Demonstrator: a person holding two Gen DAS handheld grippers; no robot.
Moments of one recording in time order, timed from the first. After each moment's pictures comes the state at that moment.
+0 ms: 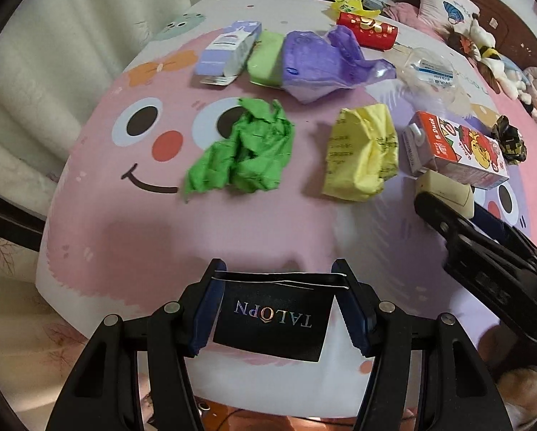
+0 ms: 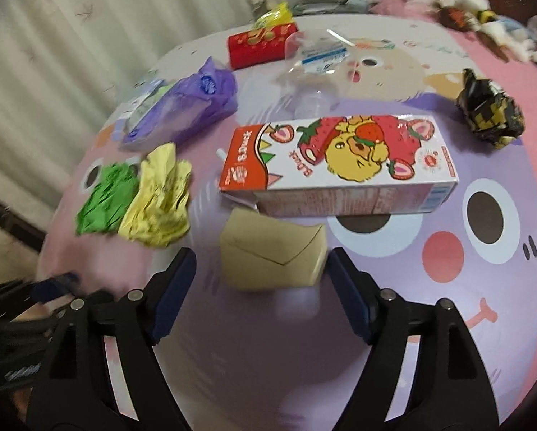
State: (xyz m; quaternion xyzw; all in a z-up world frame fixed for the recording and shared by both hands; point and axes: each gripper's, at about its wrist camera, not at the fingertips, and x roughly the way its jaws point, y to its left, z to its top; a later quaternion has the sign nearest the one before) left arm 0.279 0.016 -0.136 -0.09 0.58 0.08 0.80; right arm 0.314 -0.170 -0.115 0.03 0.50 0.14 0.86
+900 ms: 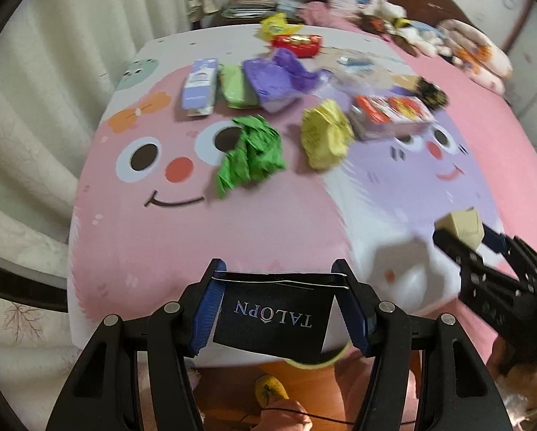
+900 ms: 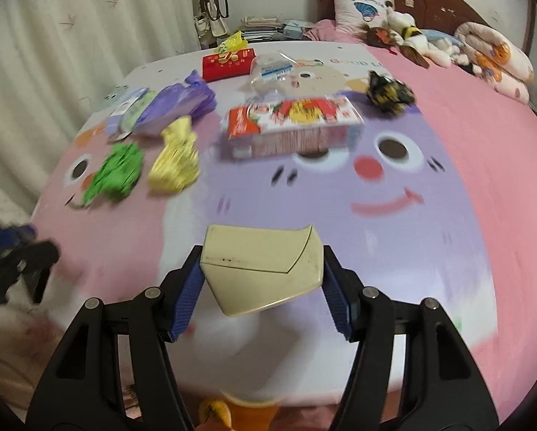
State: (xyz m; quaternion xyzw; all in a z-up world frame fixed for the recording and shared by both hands) left arm 0.202 0.061 -0.084 0.00 0.55 -0.09 0.83; right arm 0.179 -0.143 -0.071 0.01 0.46 0.00 0.89
